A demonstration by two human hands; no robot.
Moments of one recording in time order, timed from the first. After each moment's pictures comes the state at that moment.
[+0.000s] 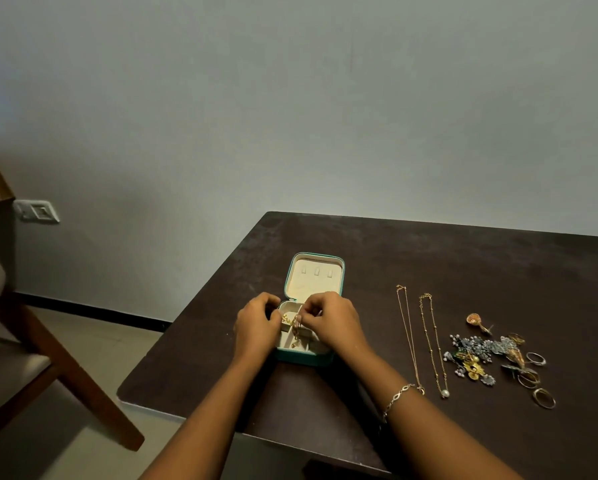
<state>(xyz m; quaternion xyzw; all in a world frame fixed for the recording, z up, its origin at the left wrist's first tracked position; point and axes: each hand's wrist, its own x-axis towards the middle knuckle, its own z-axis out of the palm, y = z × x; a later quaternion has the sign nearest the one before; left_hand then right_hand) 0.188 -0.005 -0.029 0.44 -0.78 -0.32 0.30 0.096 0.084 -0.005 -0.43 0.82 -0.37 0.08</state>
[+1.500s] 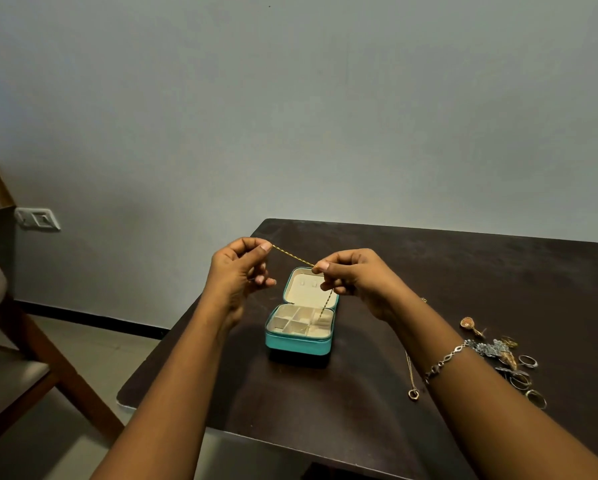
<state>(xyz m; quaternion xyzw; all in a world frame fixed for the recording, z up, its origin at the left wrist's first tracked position) 0.206 -0.001 0.068 0.25 -0.58 -0.65 0.41 0.061 0.111 0.070 -0.40 0.64 -0.57 0.33</state>
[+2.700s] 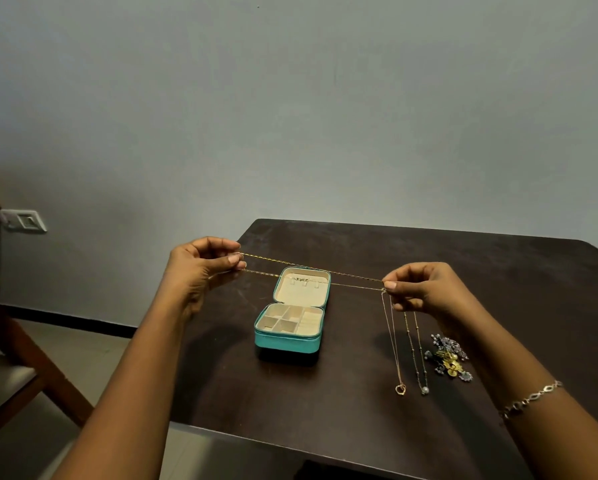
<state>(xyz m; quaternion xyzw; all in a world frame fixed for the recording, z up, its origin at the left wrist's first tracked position) 0.230 -0.026 0.075 0.28 -0.59 -0.64 0.40 0.020 0.189 0.061 -0.31 0.69 -0.61 0.24</state>
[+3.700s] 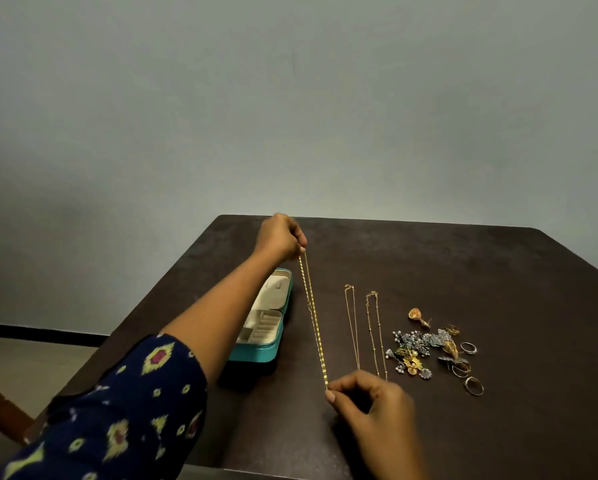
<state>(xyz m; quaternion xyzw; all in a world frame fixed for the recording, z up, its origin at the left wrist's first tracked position) 0.047 -0.004 0.068 0.29 -0.85 -0.37 0.23 0.104 0.232 -0.031 -0.31 0.76 -0.57 0.09</state>
